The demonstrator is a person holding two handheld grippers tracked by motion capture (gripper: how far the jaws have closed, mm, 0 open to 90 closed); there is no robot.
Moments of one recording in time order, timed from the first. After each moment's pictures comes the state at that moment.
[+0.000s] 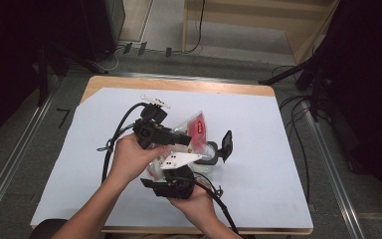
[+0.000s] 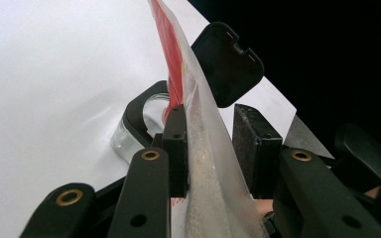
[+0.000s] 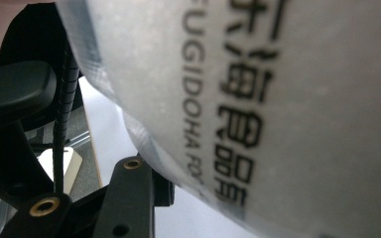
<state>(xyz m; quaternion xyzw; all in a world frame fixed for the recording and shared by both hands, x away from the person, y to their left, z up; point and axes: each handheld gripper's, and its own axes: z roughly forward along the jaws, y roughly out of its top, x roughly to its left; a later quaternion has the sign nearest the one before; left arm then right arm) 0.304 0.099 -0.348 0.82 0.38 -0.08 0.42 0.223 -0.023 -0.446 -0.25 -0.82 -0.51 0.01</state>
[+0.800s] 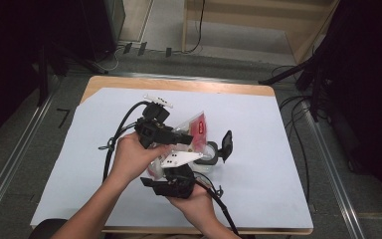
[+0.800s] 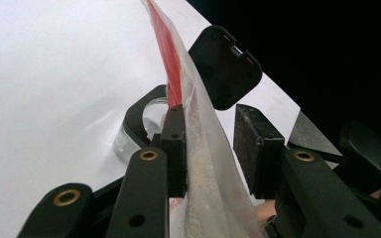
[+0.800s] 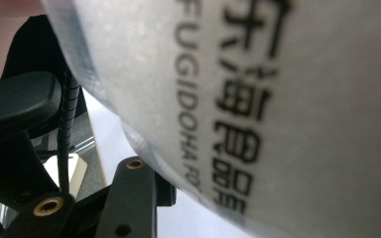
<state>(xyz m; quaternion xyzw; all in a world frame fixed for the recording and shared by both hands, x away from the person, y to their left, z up) 0.303 0.094 -0.343 0.83 0.37 -0.07 0.42 0.223 -0.023 -0.443 -0.26 -0.82 -0.51 0.02</state>
